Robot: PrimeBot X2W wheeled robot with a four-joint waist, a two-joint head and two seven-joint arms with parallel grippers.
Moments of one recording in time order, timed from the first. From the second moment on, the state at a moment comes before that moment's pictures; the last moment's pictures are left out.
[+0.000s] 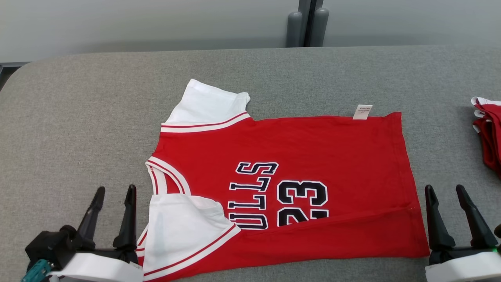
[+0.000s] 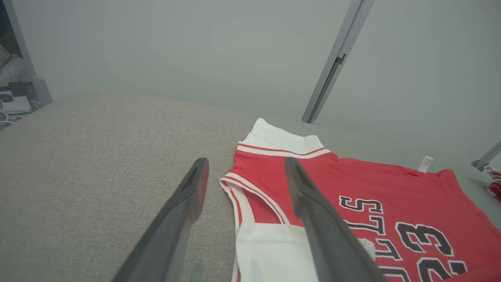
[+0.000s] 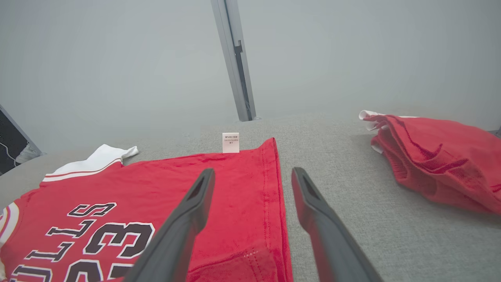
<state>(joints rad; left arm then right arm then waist) 0.07 0.27 -0.17 -0.03 -0.56 0.09 -0.17 0.08 -0.09 -0.07 0.01 0.30 0.13 -0.17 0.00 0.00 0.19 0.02</state>
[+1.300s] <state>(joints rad) -0.72 0.27 -0.29 0.30 -0.59 -0.10 0.00 -0.14 -0.07 -0.08 -0.13 0.23 0.13 -0.13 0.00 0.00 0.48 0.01</state>
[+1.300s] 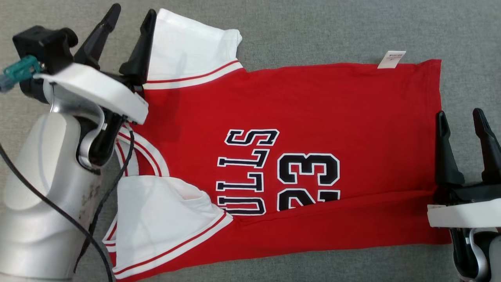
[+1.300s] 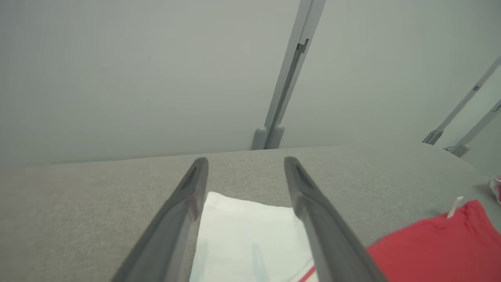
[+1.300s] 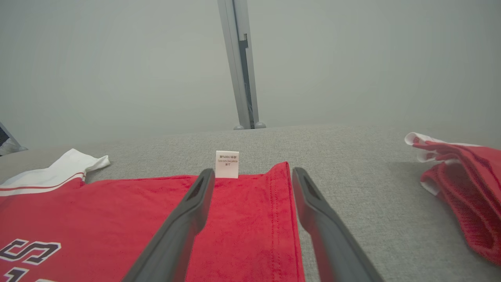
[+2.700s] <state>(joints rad) -1.12 0.23 -0.60 0.85 -0.81 -0.13 -0.05 -0.49 -0.34 -0.01 0.11 0.40 0.13 0.19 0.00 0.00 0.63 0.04</state>
